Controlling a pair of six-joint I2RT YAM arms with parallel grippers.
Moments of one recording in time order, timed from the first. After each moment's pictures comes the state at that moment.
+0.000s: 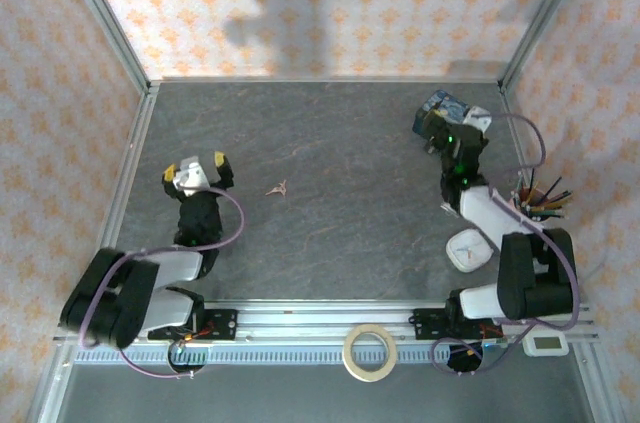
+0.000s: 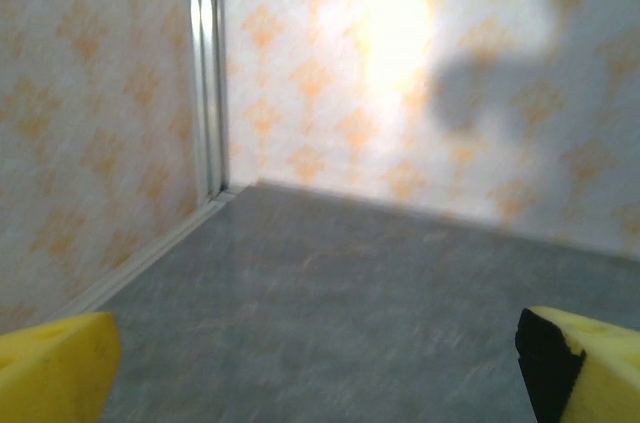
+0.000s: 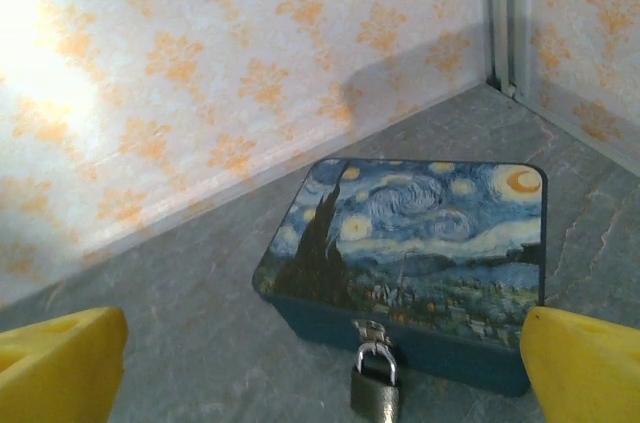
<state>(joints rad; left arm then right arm) -0.23 1.22 0.21 1.09 -0.61 -0.05 0.09 1.40 0.78 0.34 0.31 0.43</state>
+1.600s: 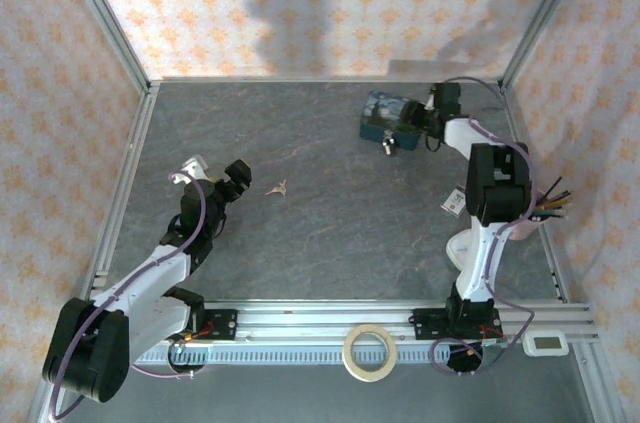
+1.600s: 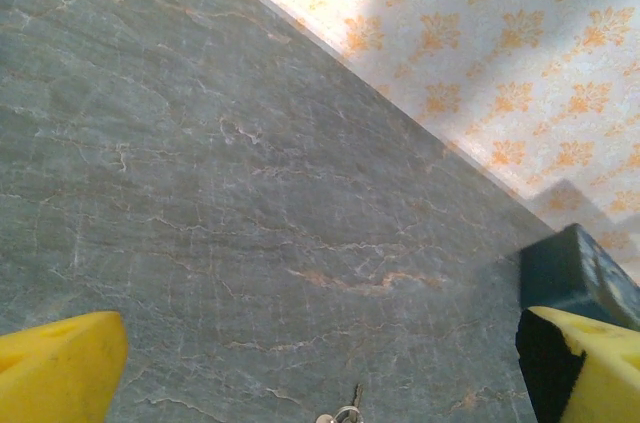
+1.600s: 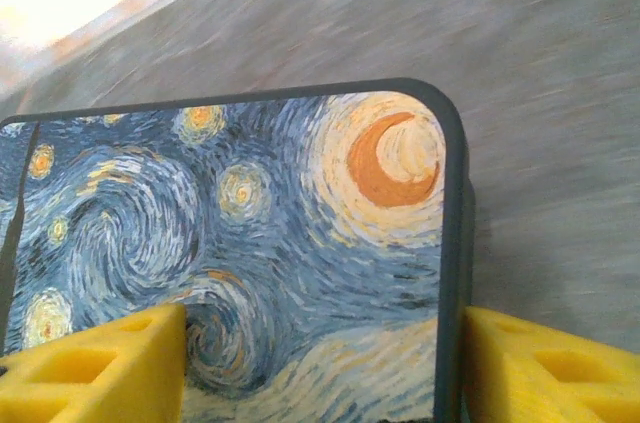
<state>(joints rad) -0.24 0.98 0.33 0.32 -0.23 -0.76 0.05 2.07 1.46 -0.16 -0.19 0.42</state>
